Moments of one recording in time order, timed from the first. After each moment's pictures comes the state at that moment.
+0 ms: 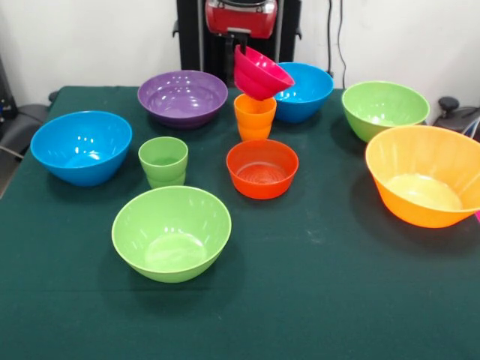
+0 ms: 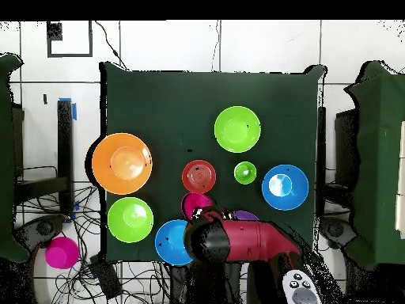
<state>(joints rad) -0.43 -0.88 0.11 2.14 -0.35 0.29 1.86</state>
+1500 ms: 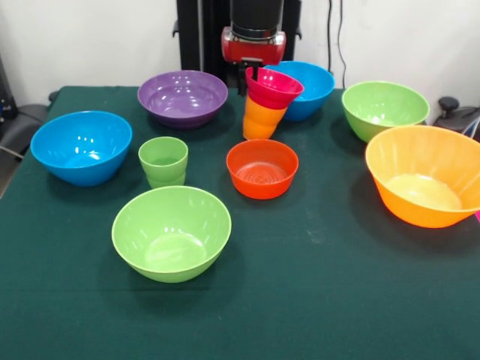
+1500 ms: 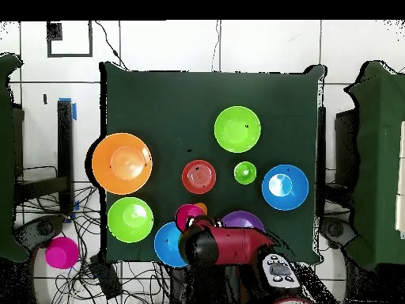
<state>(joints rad) -0.34 -0.68 0.01 2.14 -0.36 0.10 1.86</state>
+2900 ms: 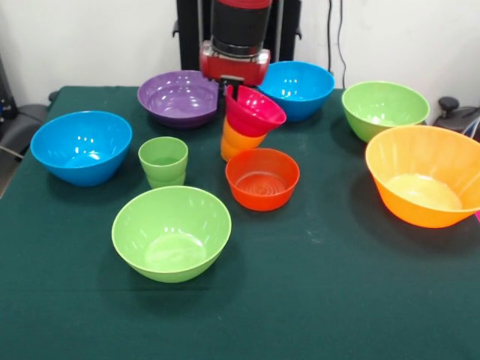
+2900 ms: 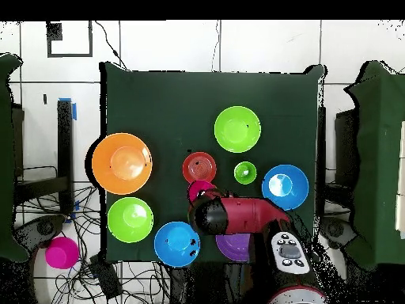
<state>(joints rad) -0.35 -0.67 0.02 1.93 -0.36 0.27 1.86</state>
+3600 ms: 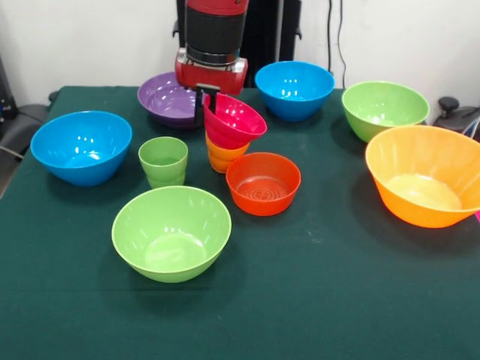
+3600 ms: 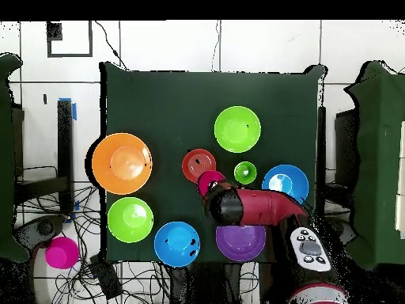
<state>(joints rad) -0.43 -0.67 0.06 1.88 -0.37 0.29 1.86</state>
